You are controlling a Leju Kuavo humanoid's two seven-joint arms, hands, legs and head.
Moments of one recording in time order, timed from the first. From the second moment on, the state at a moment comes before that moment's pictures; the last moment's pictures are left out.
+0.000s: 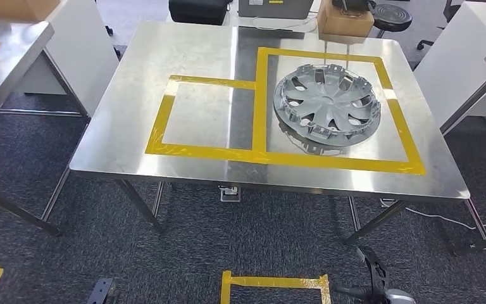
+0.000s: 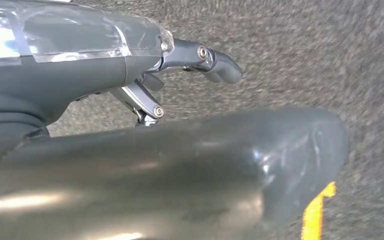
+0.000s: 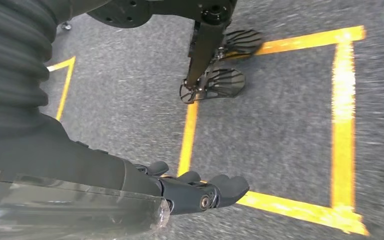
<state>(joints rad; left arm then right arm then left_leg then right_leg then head) -0.18 0.29 -0.91 -0.42 0.82 0.08 -0.07 -0.30 -0.21 -0.32 -0.24 0.15 0.23 0.28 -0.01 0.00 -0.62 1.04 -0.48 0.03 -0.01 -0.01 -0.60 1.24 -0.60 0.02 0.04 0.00</state>
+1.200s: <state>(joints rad) -0.19 0.29 -0.97 -0.41 0.88 0.10 -0.09 -0.29 -0.25 0.11 -0.32 -0.27 0.17 0.27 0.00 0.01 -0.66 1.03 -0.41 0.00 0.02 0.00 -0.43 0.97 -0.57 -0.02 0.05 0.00</state>
